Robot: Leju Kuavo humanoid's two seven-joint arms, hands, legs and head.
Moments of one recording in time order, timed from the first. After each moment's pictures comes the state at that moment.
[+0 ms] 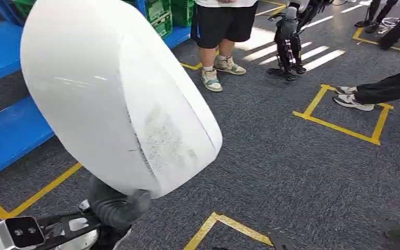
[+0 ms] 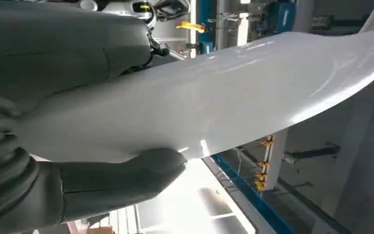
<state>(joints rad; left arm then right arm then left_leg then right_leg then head) 0.04 -0.22 -0.55 -1.88 -0.02 -0.41 -0.70 -0.13 0.18 -1.09 -0.29 1.26 -0.15 -0.28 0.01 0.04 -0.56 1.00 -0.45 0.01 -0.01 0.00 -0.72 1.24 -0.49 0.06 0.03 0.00</state>
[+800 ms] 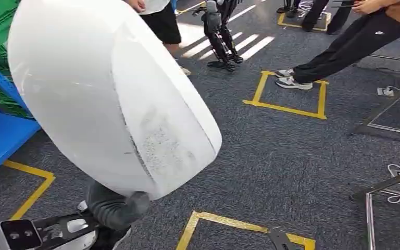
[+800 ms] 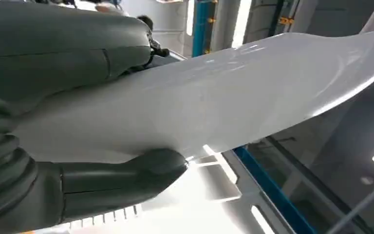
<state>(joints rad) 0.03 -0.22 -0.56 -1.89 -0.02 -0.41 -0.70 -0.14 0.18 -1.09 -0.29 1.26 -0.15 -0.27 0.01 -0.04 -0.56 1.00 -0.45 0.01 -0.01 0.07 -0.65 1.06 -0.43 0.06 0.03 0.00</state>
